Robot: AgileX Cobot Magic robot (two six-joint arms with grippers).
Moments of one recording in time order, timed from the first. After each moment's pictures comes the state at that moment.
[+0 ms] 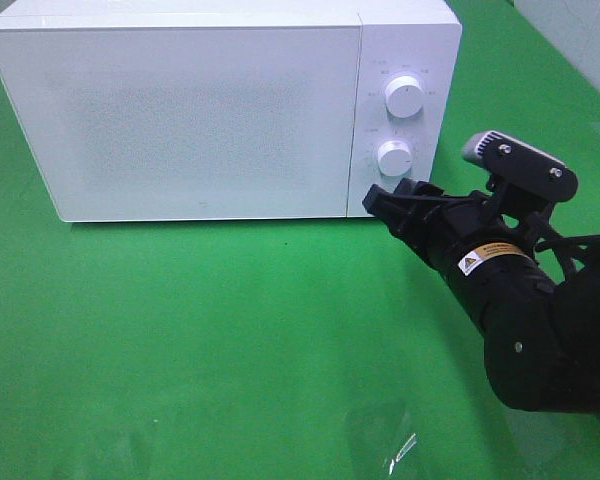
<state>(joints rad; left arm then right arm) 0.06 -0.01 -0.52 -0.08 1.09 0.00 0.74 1.90 -0.49 0.68 -1.21 0.39</state>
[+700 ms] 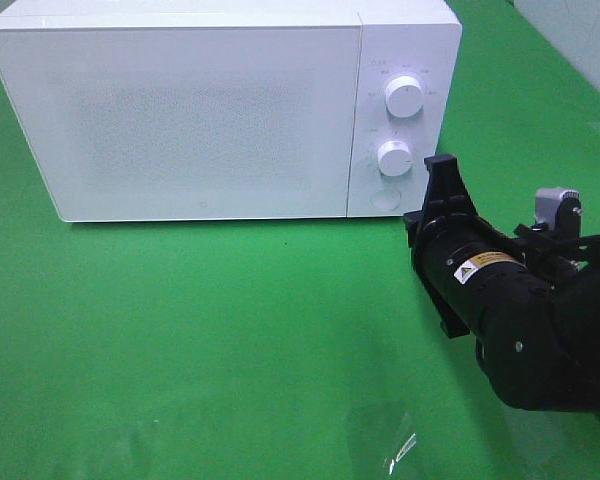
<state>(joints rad) 0.06 -0.01 -0.52 -0.08 1.09 0.00 0.73 1.90 -0.49 0.68 -1.10 1.30</state>
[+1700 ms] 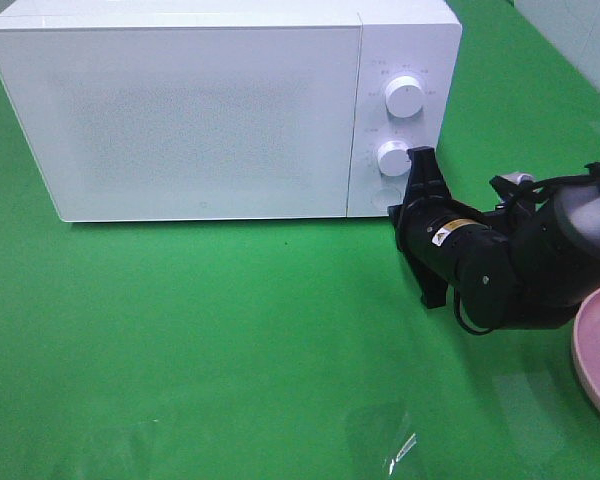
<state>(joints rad) 0.06 -0.01 -0.52 -0.08 1.09 0.00 0.52 2.08 -0.71 0.40 -0.93 1.41</state>
